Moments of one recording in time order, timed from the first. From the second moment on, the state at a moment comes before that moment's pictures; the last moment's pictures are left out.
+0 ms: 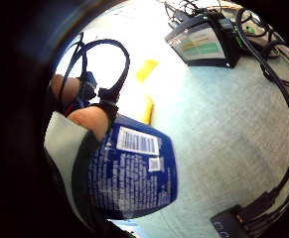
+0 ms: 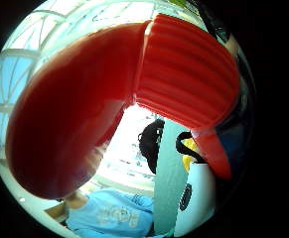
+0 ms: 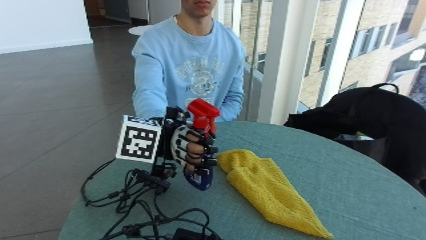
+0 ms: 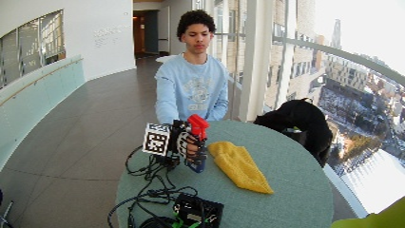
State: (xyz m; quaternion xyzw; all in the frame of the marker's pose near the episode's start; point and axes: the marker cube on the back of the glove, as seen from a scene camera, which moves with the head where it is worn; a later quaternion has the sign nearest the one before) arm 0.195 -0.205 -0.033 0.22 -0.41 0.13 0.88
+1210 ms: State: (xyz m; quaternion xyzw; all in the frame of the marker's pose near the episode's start) arm 0.134 -0.178 -0.008 -0.10 -0.33 0.18 0.92
